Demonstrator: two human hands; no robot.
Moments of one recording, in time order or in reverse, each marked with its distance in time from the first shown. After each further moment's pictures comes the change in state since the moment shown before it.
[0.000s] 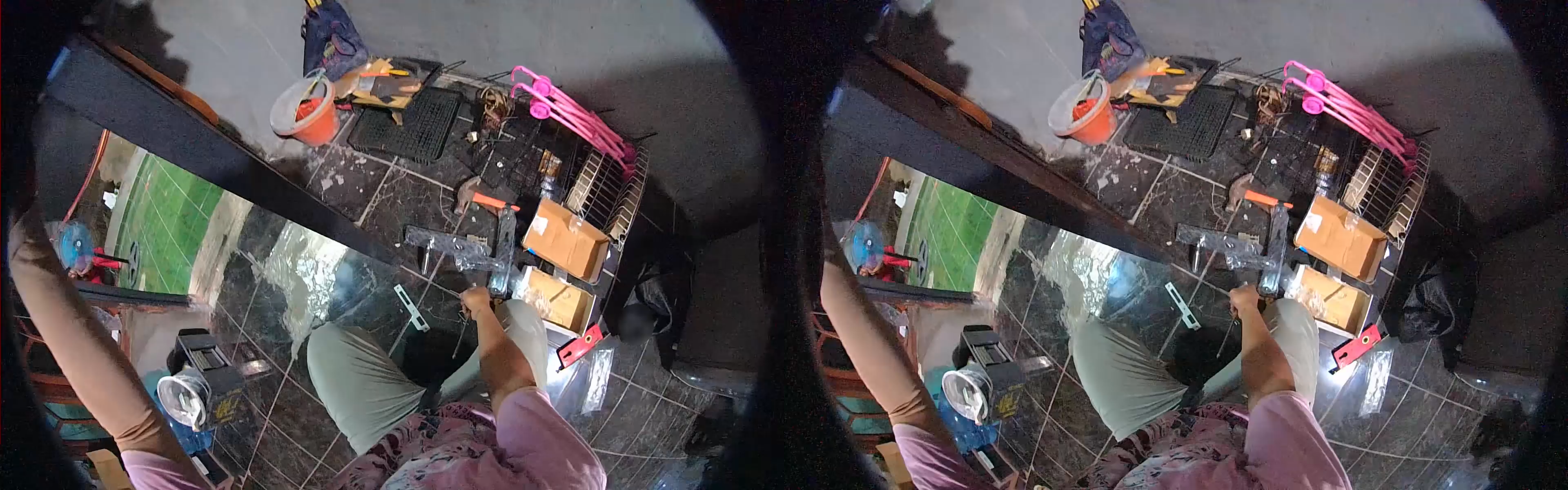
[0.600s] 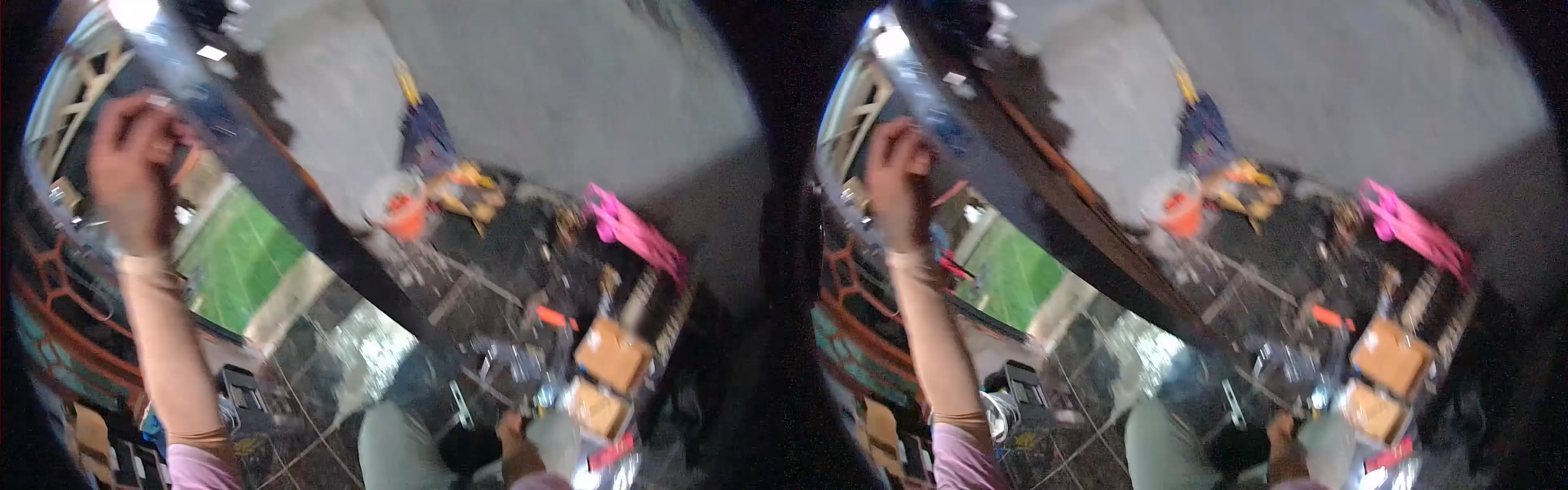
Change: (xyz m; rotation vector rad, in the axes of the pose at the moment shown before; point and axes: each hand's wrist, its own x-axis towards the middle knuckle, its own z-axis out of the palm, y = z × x) left_hand -0.018 0.015 0.012 -0.468 0.086 -0.259; right_hand 0.034 0.103 0.046 -1.385 -0.023 -0.365
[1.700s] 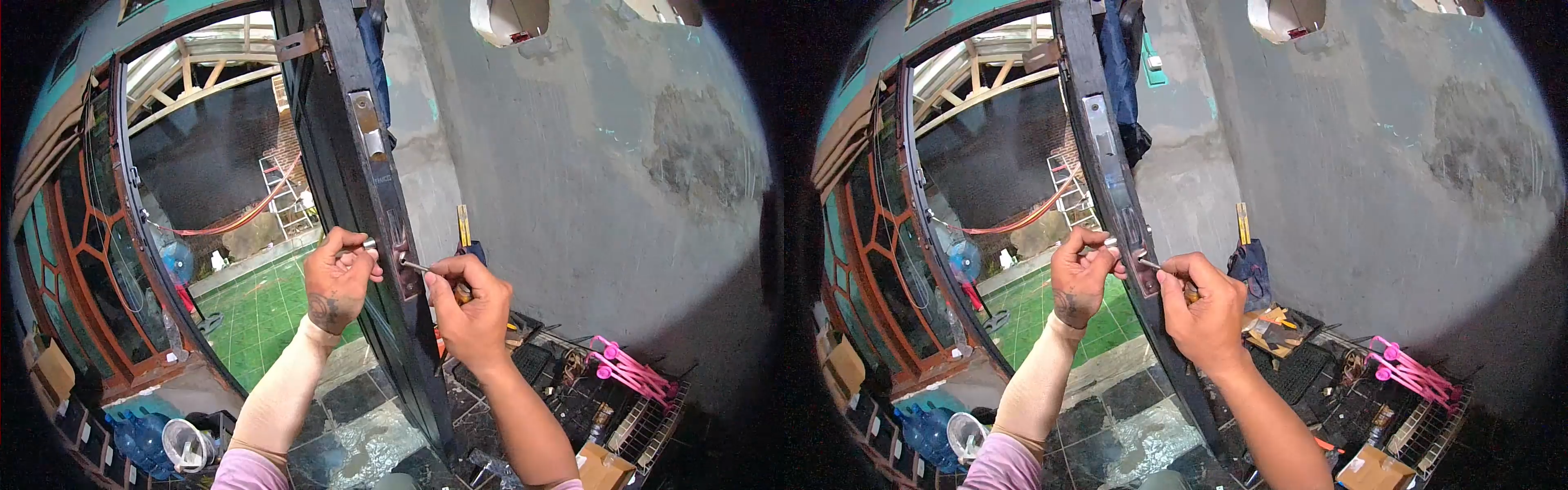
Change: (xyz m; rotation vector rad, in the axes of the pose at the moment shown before) left_hand -0.012 0.012 0.012 -0.415 0.026 -0.248; right_hand -0.418 -0.221 -0.711 1.138 1.355 -1.534
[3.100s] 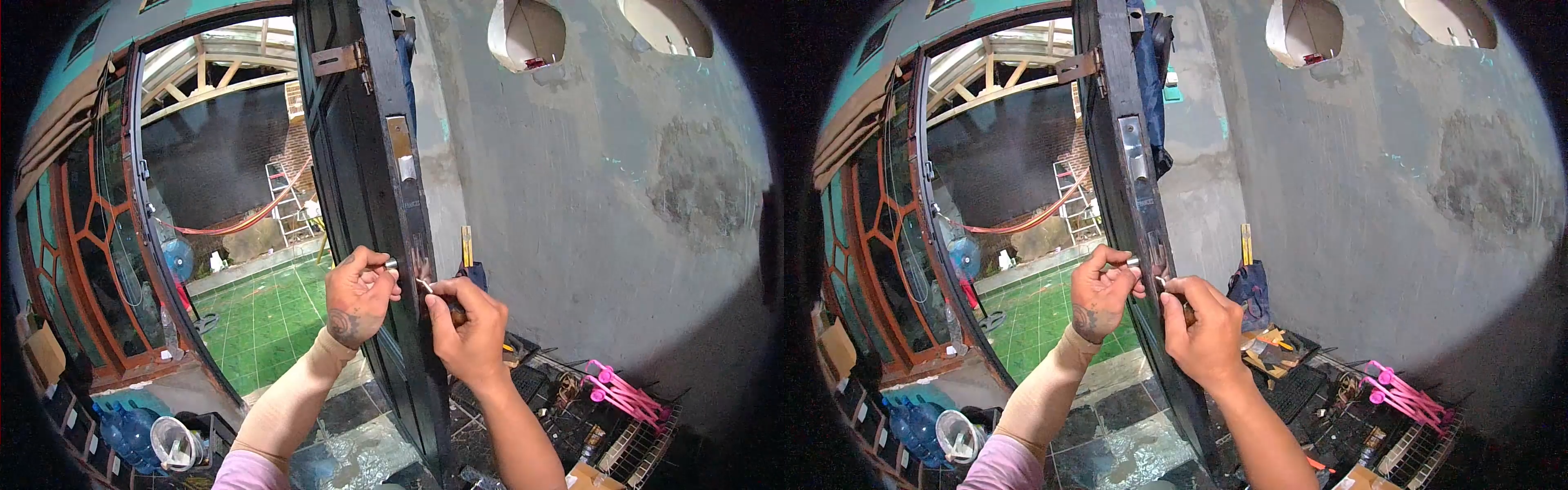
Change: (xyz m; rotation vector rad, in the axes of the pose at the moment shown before) left_hand 0.001 -0.003 0.000 -0.016 0.004 0.026; right_hand 0.007 -0.019 0.012 -0.168 -0.079 -0.080
